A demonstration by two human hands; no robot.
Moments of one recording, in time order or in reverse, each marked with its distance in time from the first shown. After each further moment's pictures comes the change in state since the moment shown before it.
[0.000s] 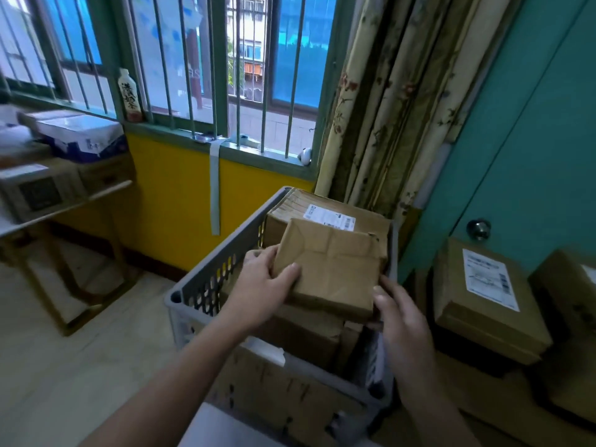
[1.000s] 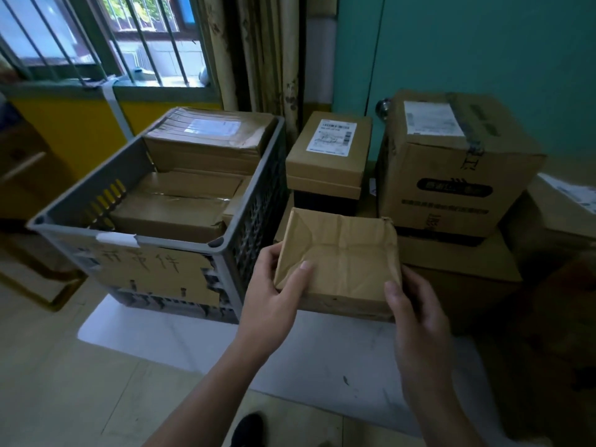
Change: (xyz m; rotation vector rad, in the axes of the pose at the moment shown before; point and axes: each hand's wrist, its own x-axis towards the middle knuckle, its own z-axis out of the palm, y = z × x) left_hand -0.193 0.028 0.232 -0.284 -0.143 -0.016; right_hand -0.143 0.126 -0.227 0.190 0.302 0.090
